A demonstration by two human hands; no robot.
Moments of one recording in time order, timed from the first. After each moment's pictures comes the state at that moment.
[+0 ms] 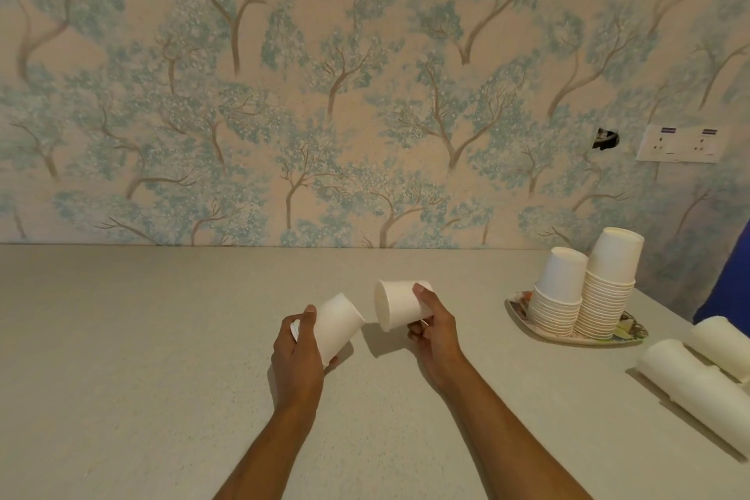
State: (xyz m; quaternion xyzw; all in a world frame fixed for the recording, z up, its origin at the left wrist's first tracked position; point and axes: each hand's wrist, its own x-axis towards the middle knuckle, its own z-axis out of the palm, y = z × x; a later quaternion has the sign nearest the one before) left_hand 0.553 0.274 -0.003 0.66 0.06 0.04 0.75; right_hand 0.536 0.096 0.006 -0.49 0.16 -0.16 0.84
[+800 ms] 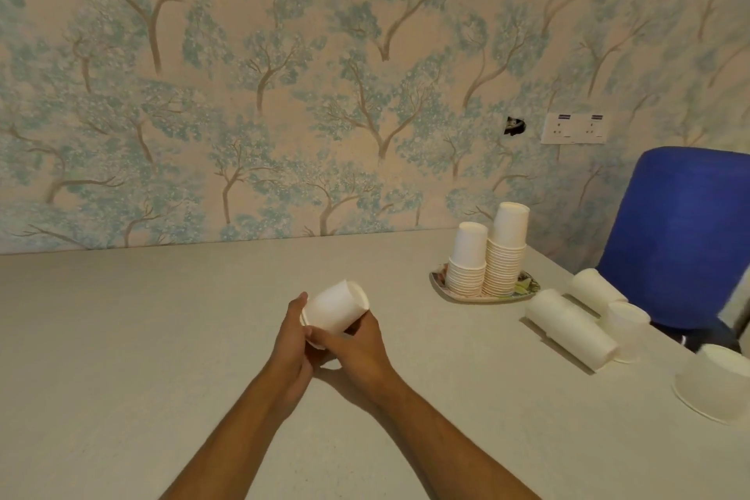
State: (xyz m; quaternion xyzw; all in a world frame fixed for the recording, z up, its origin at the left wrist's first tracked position) left_hand 0.501 0.221 0.008 0.52 -0.02 -0.22 0.83; right_hand 0.457 0.132 -0.006 -0.53 0.06 -0.10 0.84
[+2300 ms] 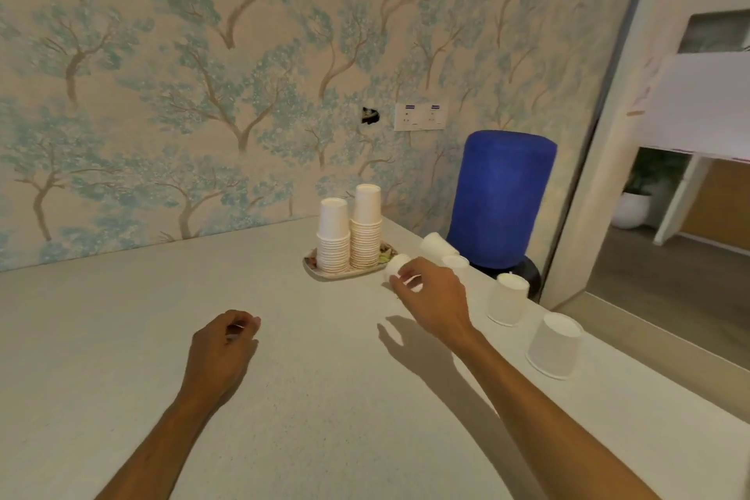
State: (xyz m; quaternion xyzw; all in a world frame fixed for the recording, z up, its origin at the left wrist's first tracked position) left_hand 0.464 0.171 -0.013 0.77 -0.29 0.02 0.56; right_hand 0.270 -0.065 0.059 -0.86 0.33 -0.33 0.22
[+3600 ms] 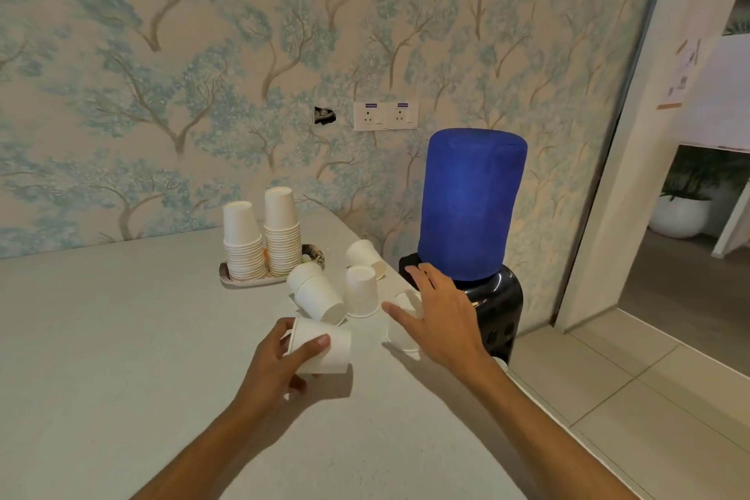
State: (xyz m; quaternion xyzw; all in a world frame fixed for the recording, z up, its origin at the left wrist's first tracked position) left_hand 0.249 -0.027 0.012 0.62 -0.22 -0.26 0.71; right_hand 0.133 -0.243 0.042 -0.92 0.26 -0.29 0.08
